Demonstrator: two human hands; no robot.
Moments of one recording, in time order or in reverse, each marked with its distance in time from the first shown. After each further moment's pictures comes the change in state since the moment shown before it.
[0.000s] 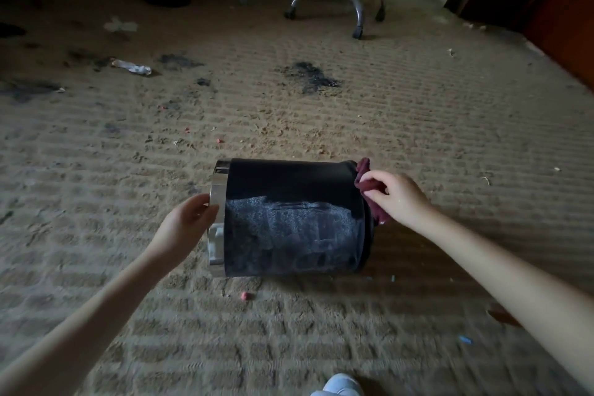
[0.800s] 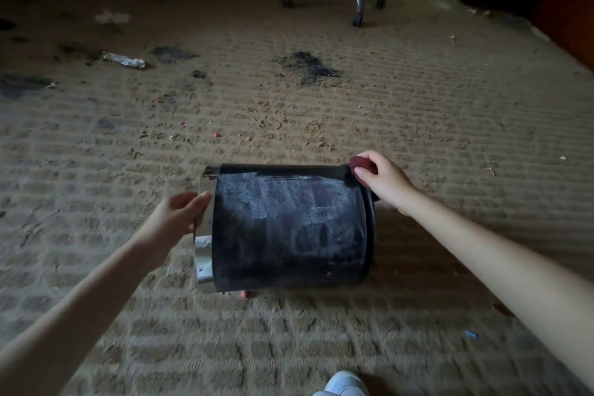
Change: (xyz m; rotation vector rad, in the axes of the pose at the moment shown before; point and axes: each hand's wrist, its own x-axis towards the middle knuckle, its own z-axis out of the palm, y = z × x) left_hand 0.013 0.001 -0.011 -0.186 -0.100 -0.228; right_hand 0.035 0.002 0.021 0.159 0.011 0.214
